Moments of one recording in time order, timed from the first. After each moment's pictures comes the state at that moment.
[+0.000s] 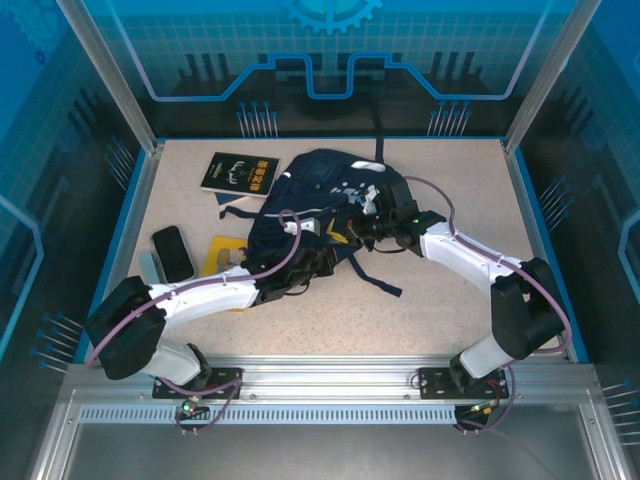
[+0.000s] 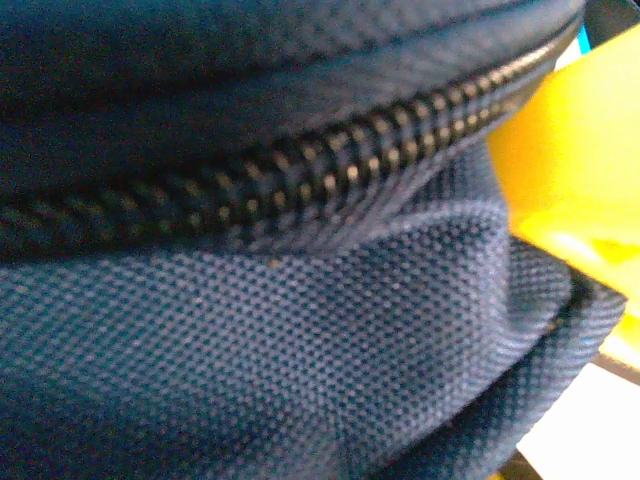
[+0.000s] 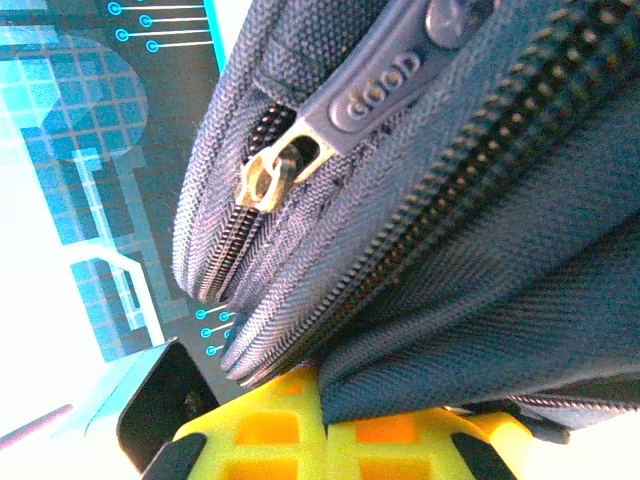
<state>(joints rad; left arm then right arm) -0.84 1.44 0.82 -0.05 -0.20 -0.93 0.51 1.54 1.05 -0.19 -0.66 1.15</state>
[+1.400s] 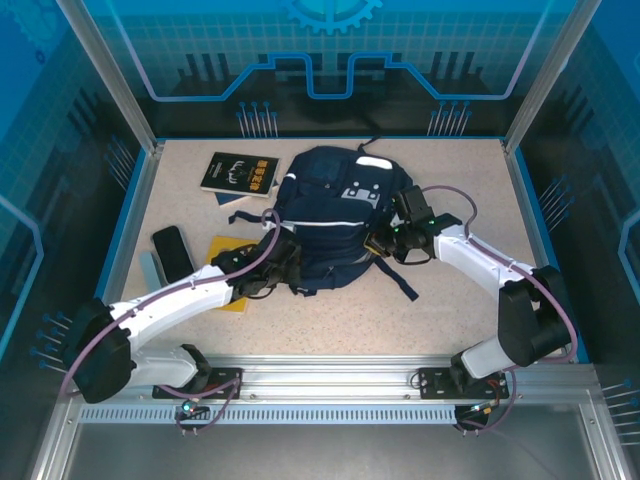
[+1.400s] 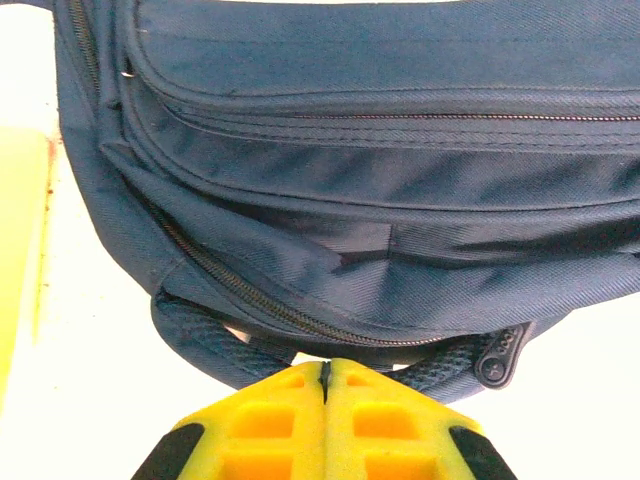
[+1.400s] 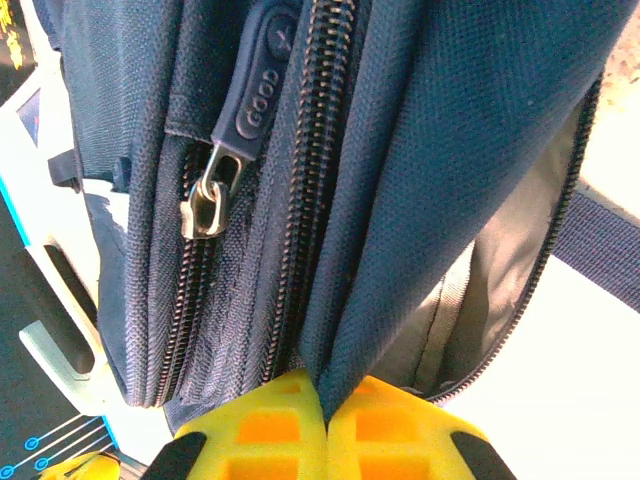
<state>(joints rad) -0.74 1.28 0.84 -0.50 -0.20 -0.64 0.40 1.48 0.99 -0.50 -0.35 0.97</state>
